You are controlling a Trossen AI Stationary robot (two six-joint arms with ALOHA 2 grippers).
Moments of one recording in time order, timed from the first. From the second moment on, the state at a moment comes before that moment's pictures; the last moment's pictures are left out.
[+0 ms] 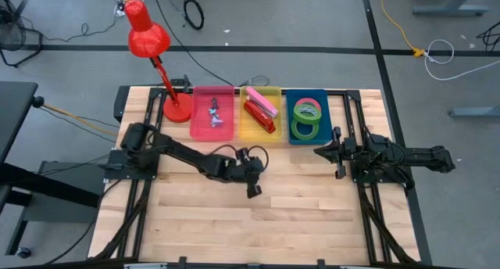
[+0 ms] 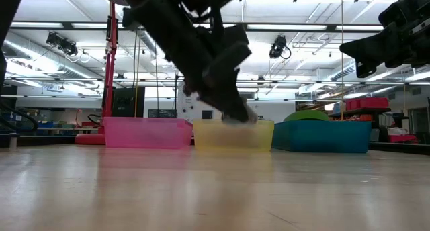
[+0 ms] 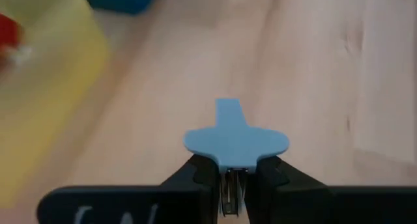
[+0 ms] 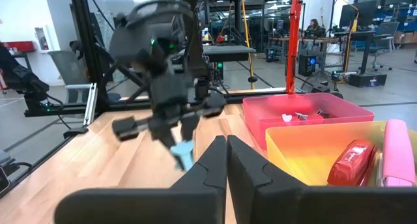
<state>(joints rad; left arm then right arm) -0.21 1.93 1.18 -0.08 -0.43 -0.35 0.00 0.00 0.02 0.01 0.01 0.04</state>
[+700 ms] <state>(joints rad) 0.10 1.58 1.18 -0.28 -0.50 -0.09 0.00 0.00 0.02 0.01 0.01 0.04</state>
